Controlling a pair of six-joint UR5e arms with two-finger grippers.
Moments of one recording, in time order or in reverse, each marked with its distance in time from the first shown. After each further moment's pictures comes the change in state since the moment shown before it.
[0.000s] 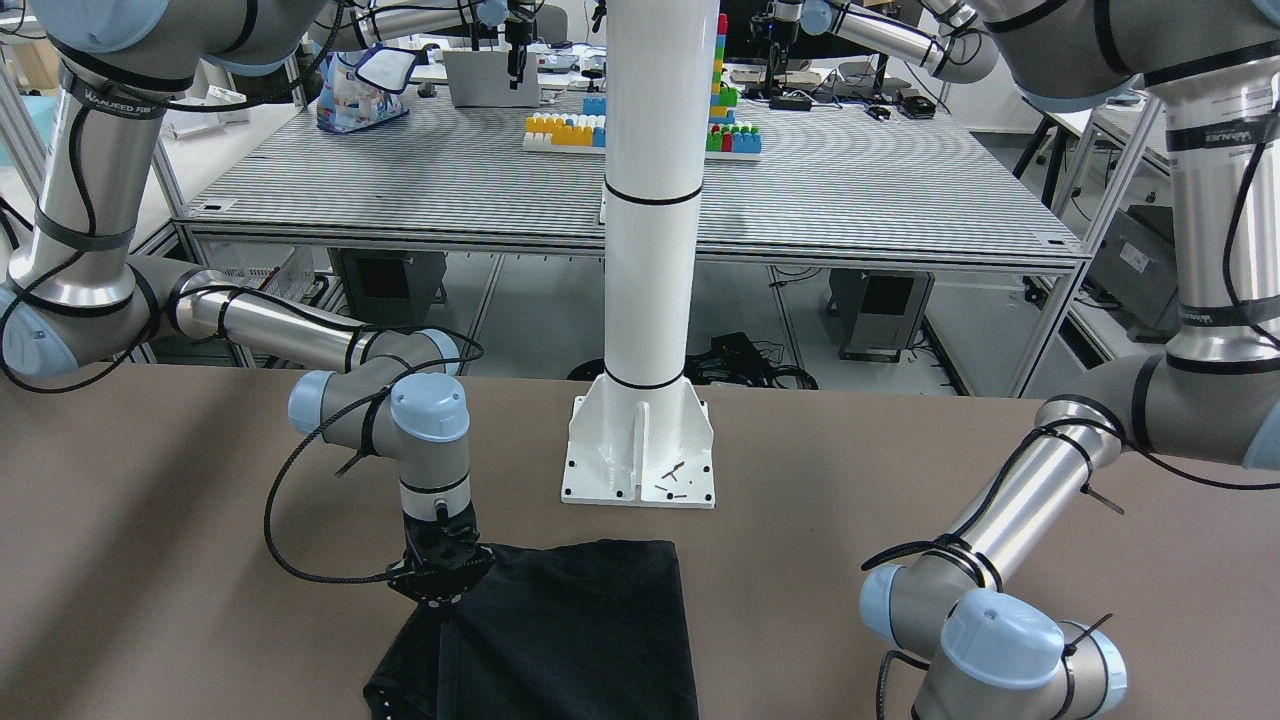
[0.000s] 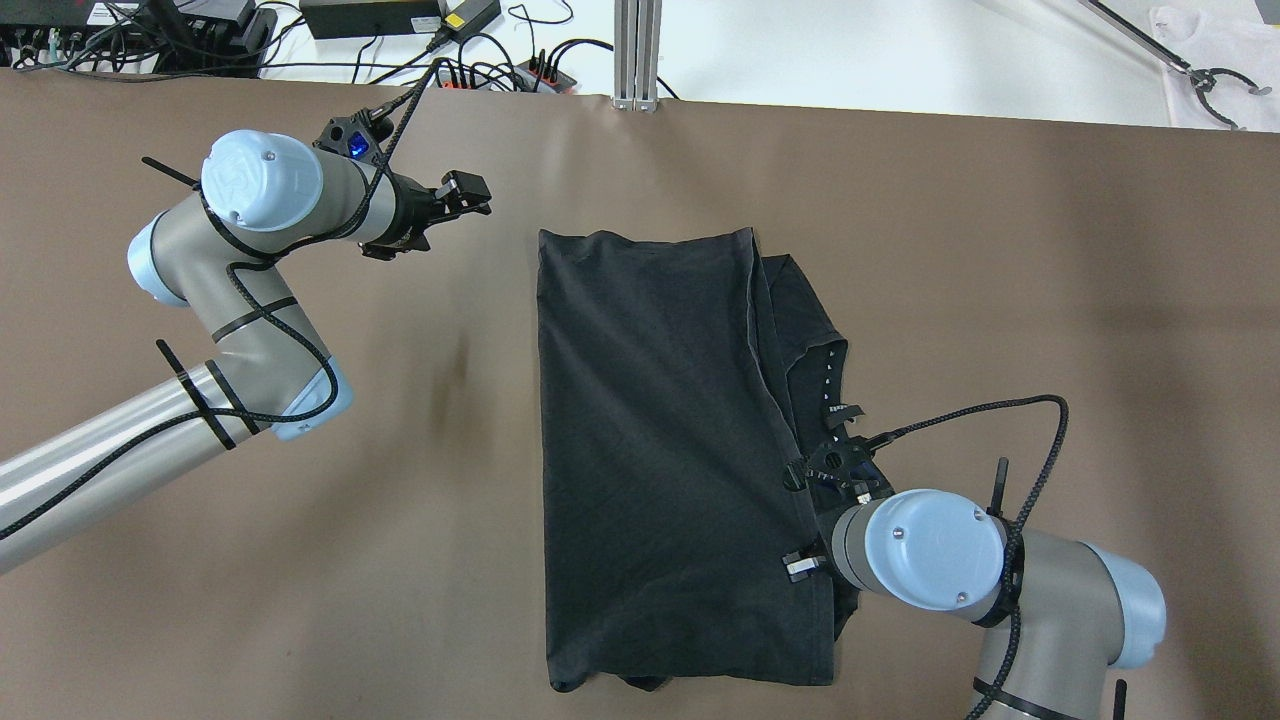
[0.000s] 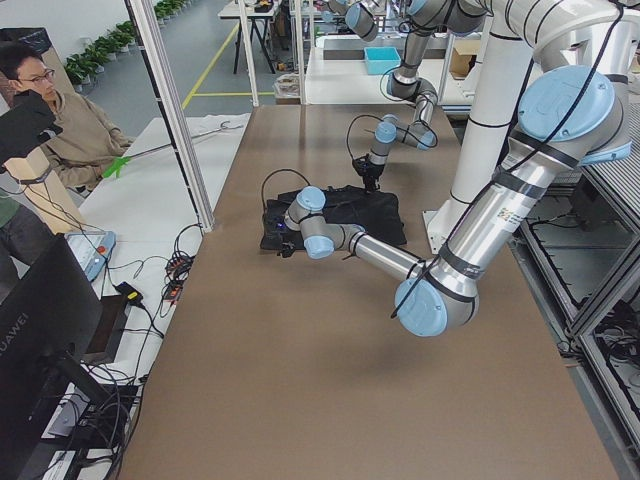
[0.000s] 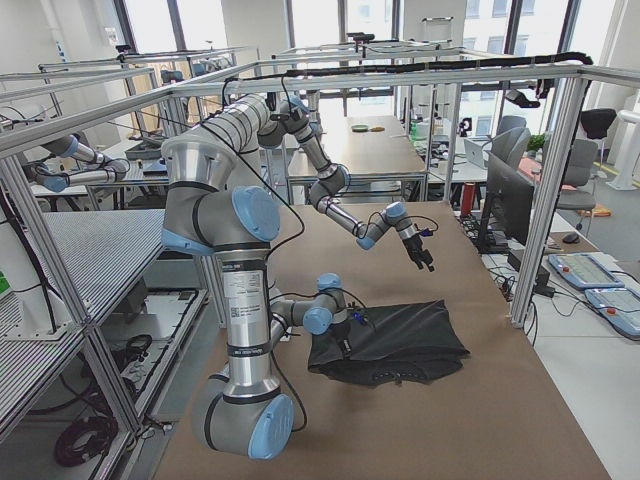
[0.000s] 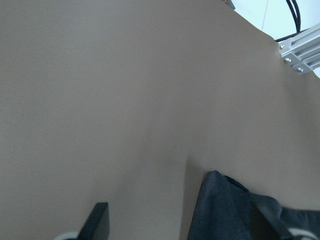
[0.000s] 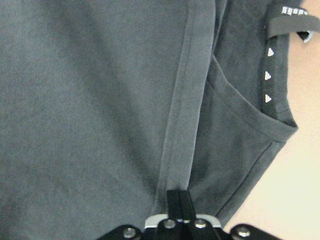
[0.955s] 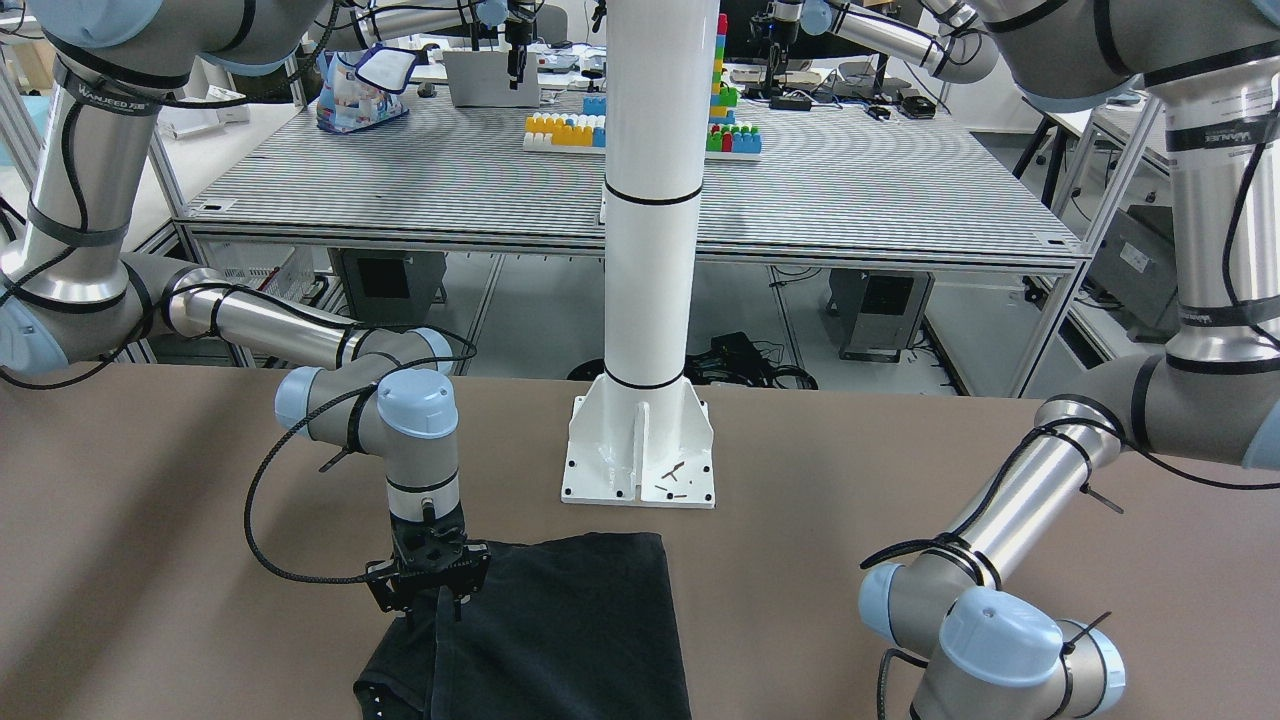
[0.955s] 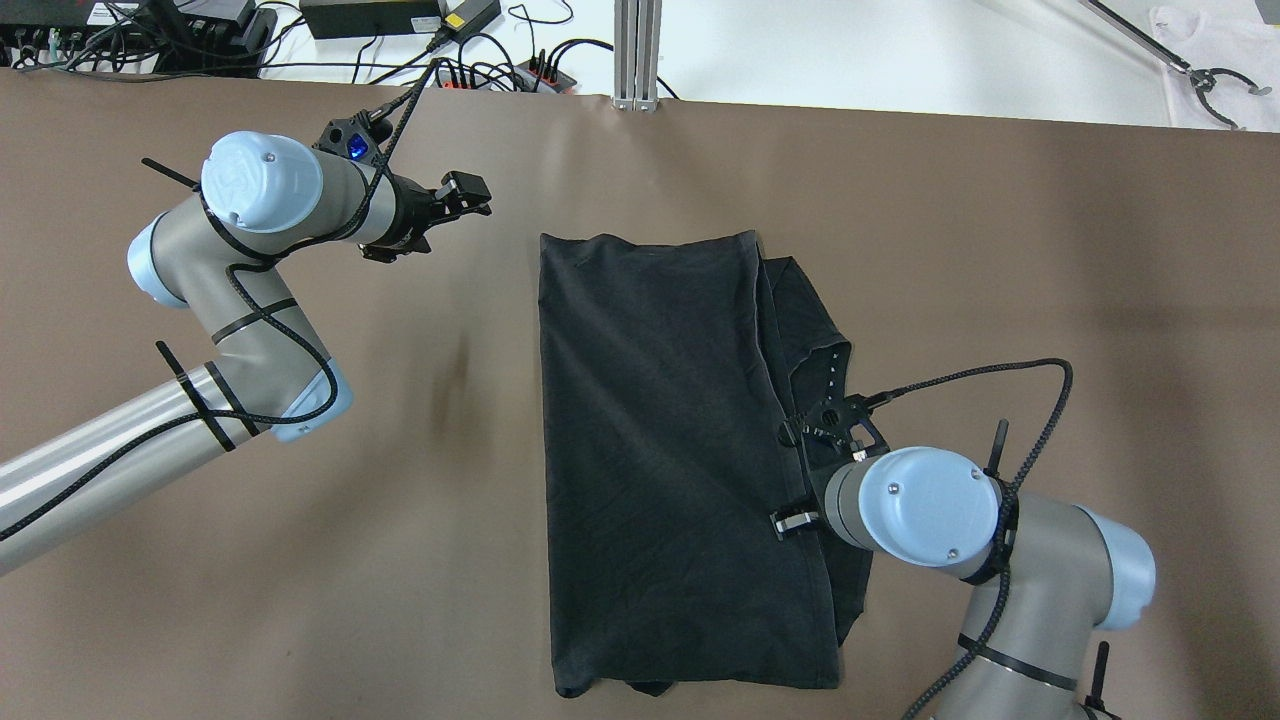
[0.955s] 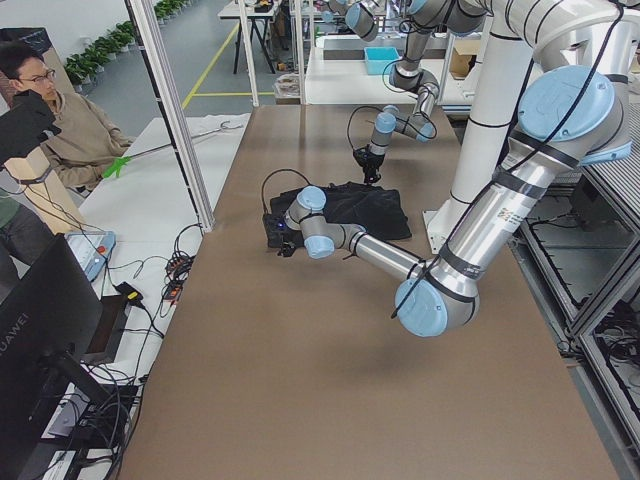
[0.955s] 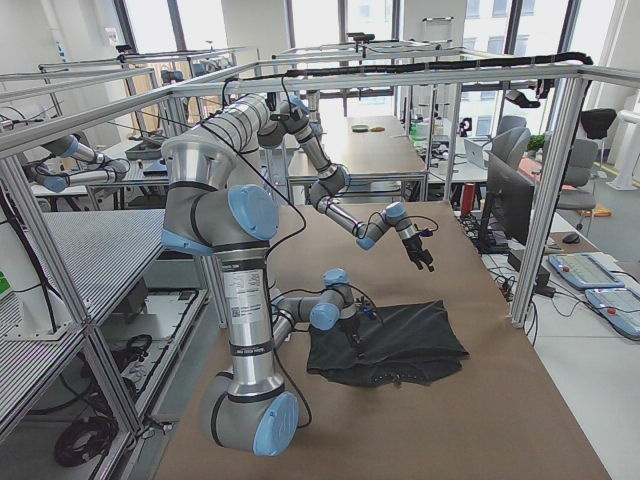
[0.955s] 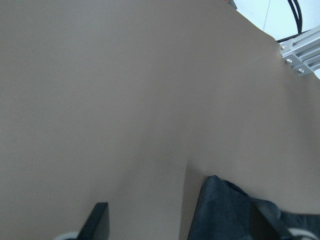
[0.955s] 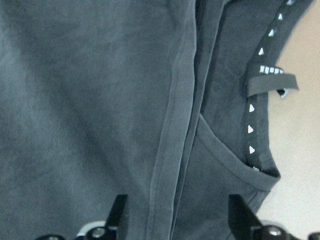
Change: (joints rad) left arm 0.002 0.002 -0.003 0.000 -0.001 -0.019; right arm 0.056 0.050 -0.023 -0.002 -0.014 -0.008
